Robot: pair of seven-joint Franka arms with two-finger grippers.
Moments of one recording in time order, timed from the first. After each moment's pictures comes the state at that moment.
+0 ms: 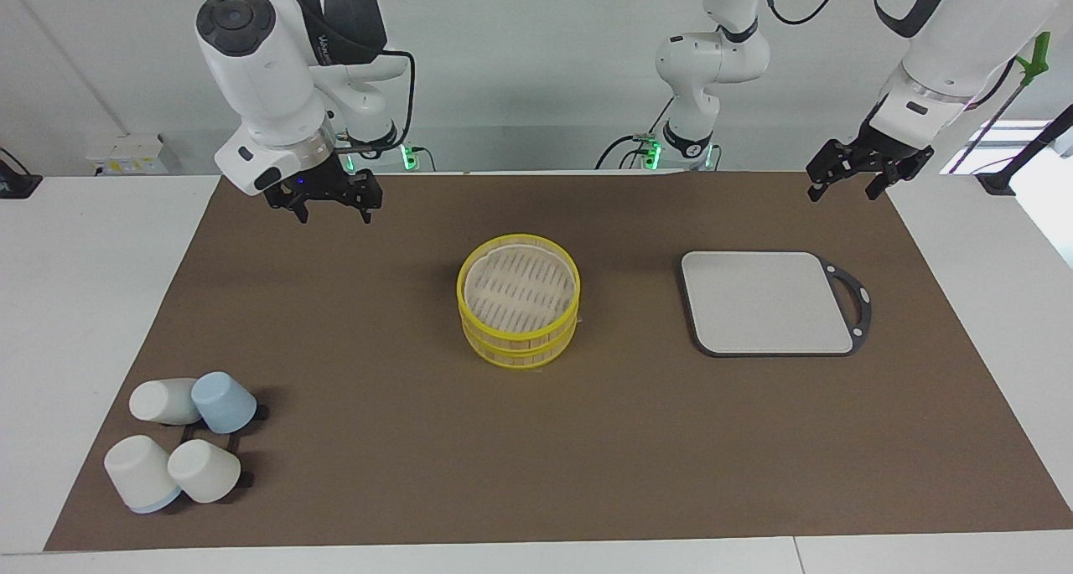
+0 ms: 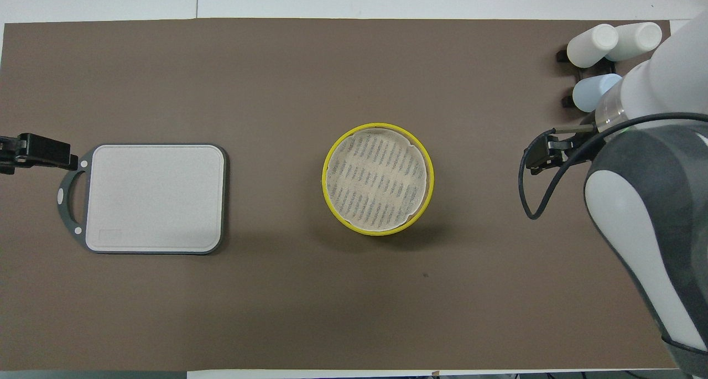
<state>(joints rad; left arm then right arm) -0.05 -0.04 0.04 -1.64 -0.03 1.57 0.03 0.10 0.04 0.08 -1.66 -0.03 1.54 0.18</state>
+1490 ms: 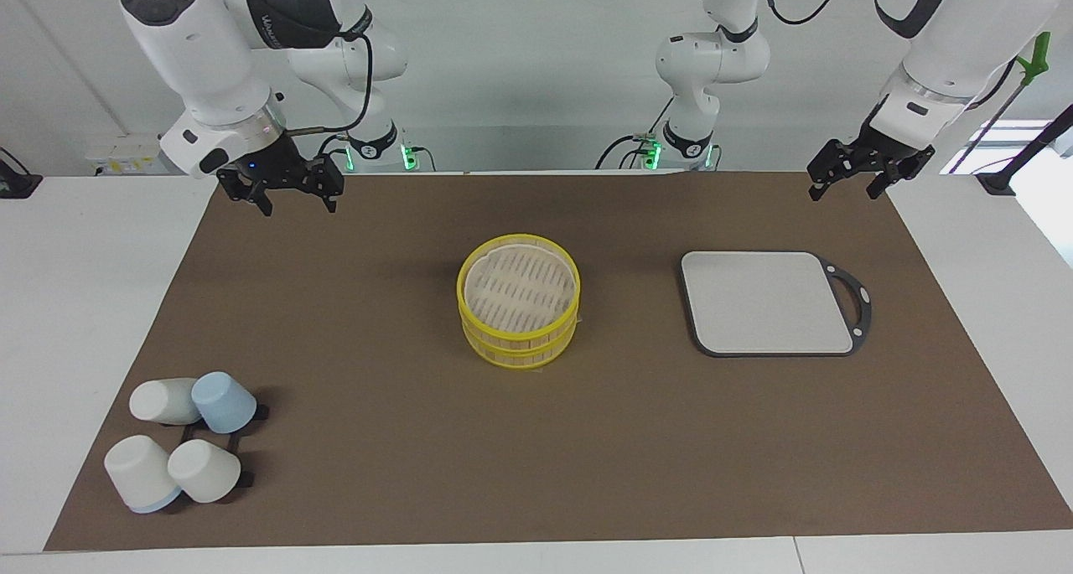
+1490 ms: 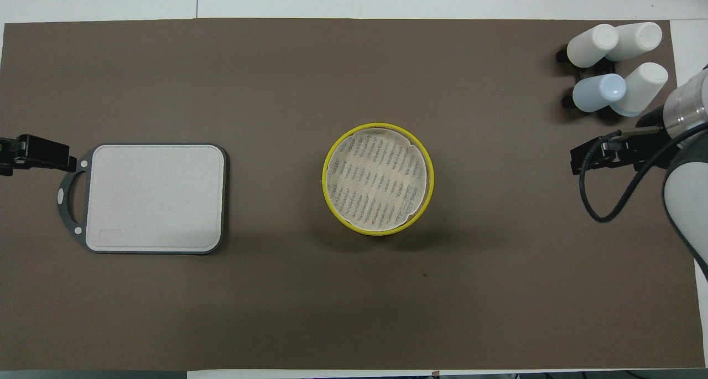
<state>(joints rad) -0.05 -0.04 0.04 -1.64 -0.02 1.56 0.03 0.09 0.00 -0.03 -1.65 0.01 1.53 0.04</state>
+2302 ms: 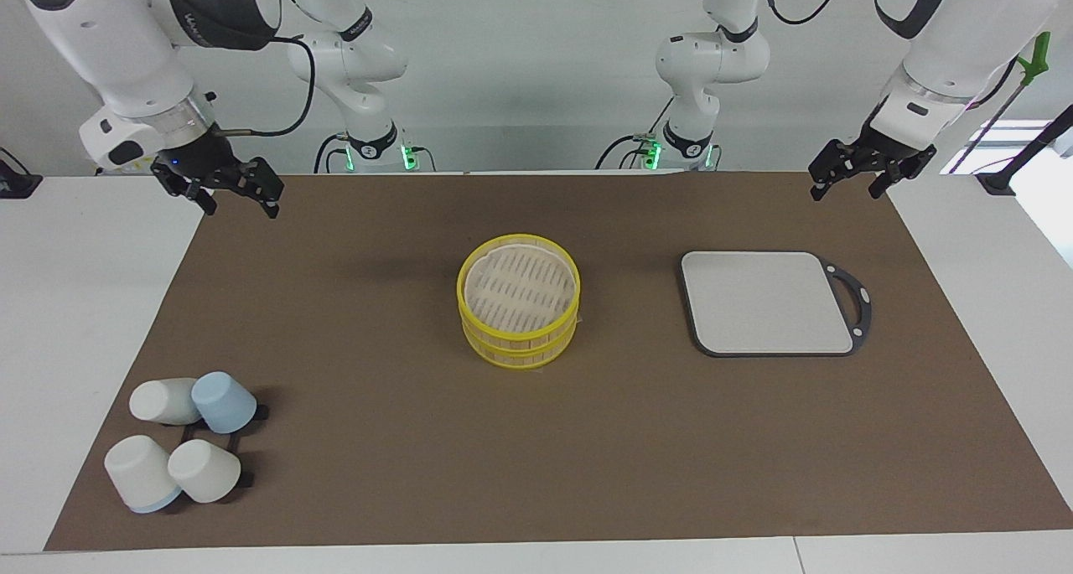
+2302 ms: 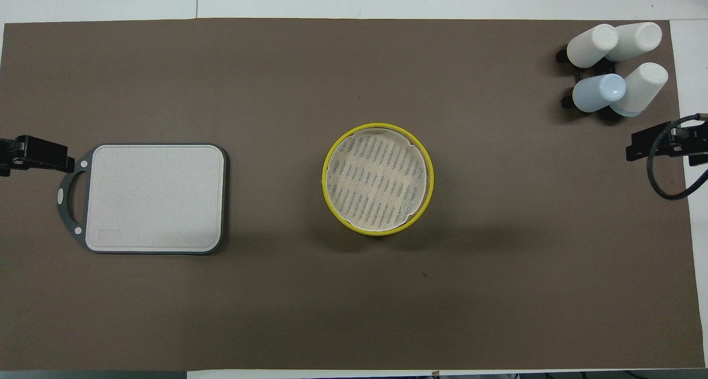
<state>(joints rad) -0.05 -0.04 0.04 -1.64 -0.01 1.56 0.03 0.04 -0.01 -0.14 -1.66 0.01 1.58 0.03</state>
